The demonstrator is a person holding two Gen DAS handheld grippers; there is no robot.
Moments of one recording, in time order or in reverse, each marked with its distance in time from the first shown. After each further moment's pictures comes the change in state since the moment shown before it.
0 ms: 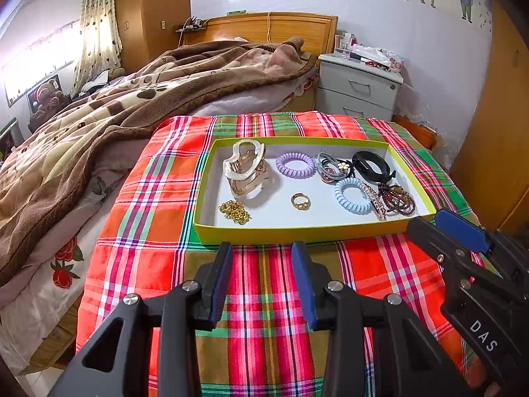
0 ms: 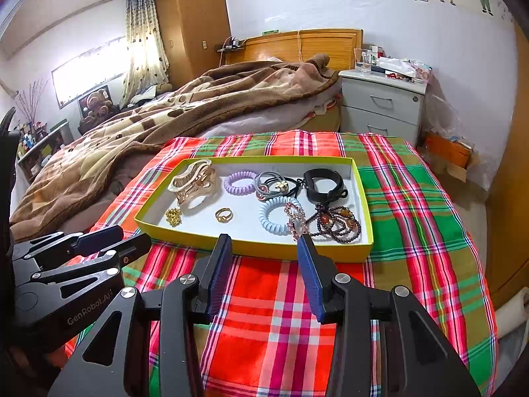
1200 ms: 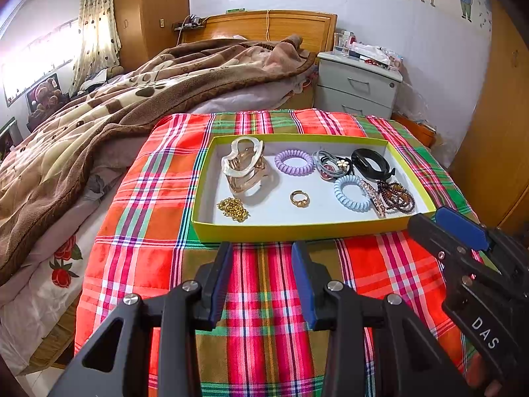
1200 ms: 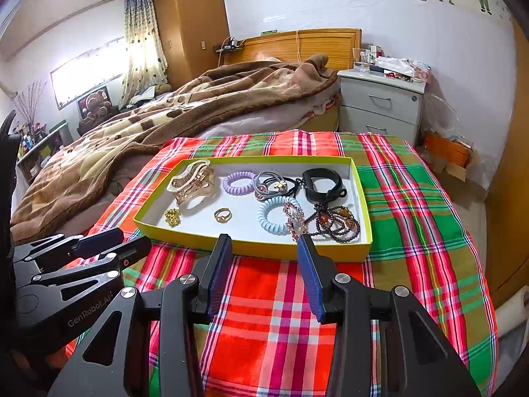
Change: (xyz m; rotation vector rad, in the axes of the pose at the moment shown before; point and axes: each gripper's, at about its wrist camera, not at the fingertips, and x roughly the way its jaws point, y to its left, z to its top) left arm 0.001 -0.002 -0.001 0.002 0.010 -0.004; right arm -0.001 -0.001 0.001 0.003 -0.002 -0.002
